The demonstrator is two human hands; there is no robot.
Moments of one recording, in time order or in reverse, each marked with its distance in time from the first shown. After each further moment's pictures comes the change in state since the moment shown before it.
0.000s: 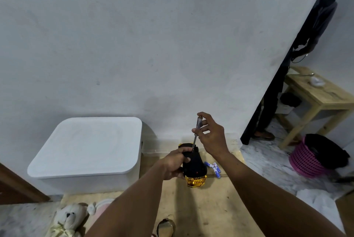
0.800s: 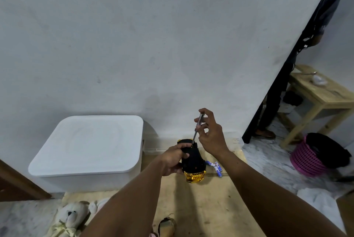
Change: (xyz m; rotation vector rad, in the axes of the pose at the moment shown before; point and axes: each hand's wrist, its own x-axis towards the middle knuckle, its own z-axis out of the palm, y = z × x) left_hand 0.001 0.006 -0.011 0.005 0.011 0.022; right_hand 0.003 -0.001 0.007 -0.014 -0.062 -0.029
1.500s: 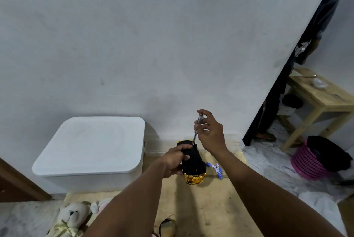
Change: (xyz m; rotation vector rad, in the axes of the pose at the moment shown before) left_hand -0.007 0.000 0.000 0.025 0.023 0.023; right_hand 0.005 -0.009 0.006 0.124 0.086 0.031
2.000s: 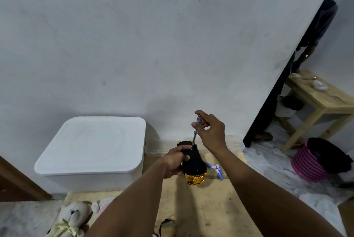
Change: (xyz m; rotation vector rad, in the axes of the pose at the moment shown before) left_hand -0.003 -0.002 0.001 -0.031 0.015 -0.007; right_hand 0.003 -0.006 0.000 -0.046 0.069 -0.089
